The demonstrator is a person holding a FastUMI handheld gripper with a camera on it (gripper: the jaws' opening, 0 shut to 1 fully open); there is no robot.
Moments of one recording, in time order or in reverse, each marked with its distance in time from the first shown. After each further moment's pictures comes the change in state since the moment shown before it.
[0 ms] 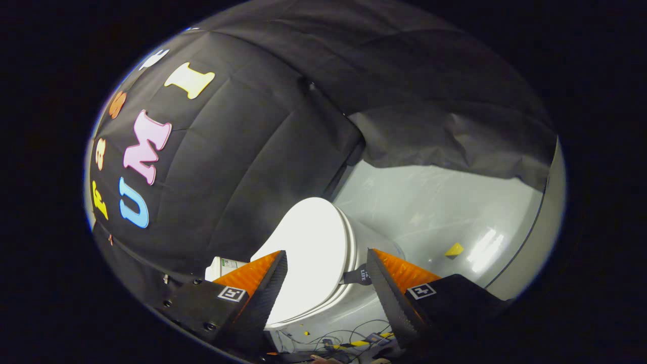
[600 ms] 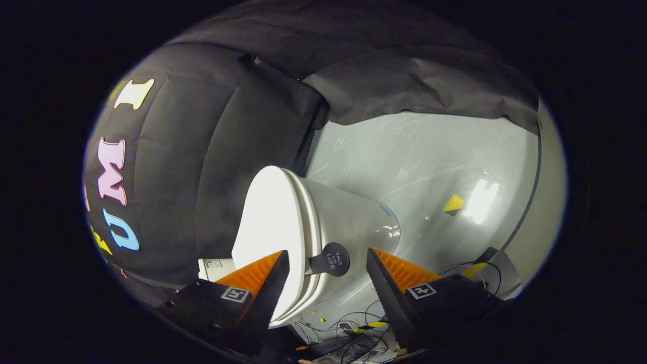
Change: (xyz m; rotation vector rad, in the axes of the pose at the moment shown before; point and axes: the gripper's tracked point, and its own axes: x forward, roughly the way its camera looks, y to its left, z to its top) arm 0.062 -0.060 -0.061 0.195 0.168 -0.101
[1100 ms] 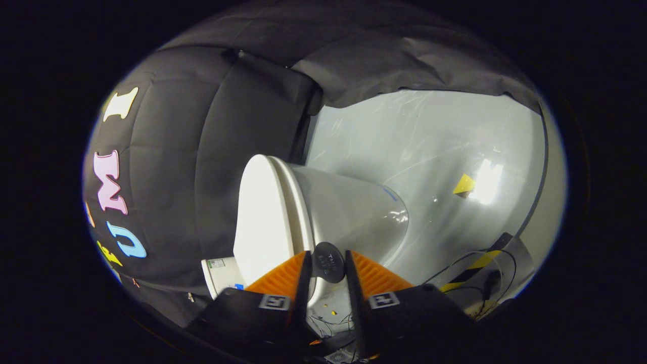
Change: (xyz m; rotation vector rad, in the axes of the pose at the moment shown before) arm 0.035 -0.006 -0.022 0.069 0.078 0.019
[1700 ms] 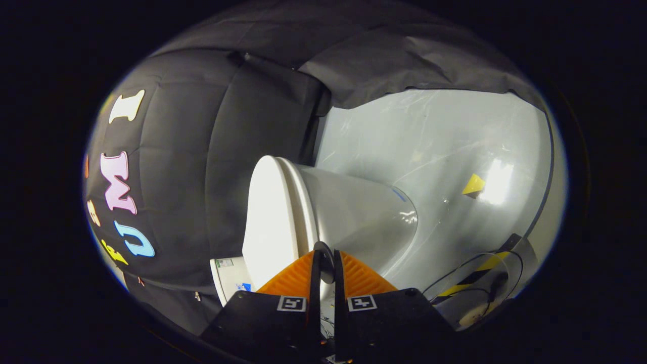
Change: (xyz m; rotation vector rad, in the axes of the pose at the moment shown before) arm -0.007 0.013 0.000 -0.009 -0.023 0.108
